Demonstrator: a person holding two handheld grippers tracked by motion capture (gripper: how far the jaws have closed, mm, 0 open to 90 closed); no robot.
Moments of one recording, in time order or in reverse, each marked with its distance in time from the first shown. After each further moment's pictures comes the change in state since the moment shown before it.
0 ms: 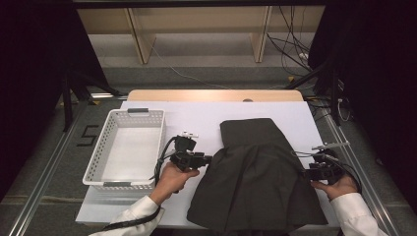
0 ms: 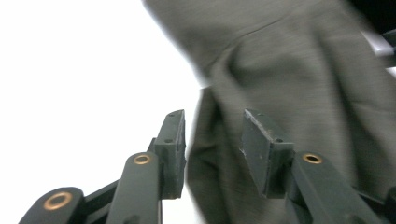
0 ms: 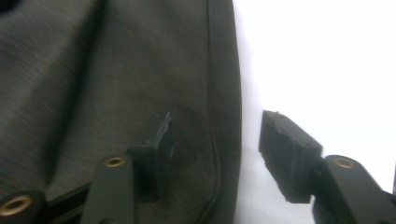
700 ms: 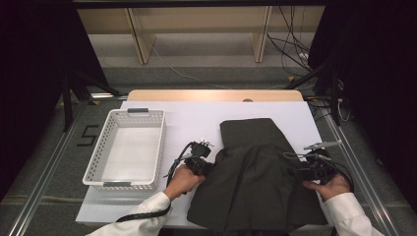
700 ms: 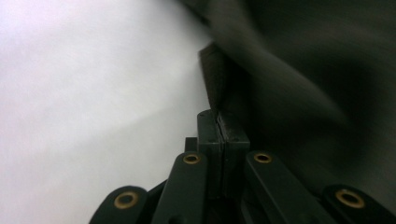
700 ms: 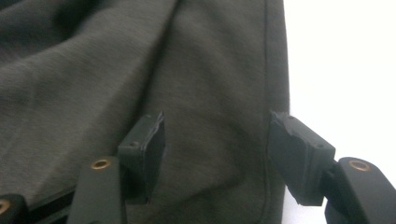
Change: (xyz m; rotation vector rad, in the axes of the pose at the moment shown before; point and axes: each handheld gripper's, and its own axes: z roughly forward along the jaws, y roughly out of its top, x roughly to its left) left arm -0.014 -0.013 0.034 0.148 -0.048 0.114; right arm 0.023 0.006 -0.001 -0.030 0.054 -0.062
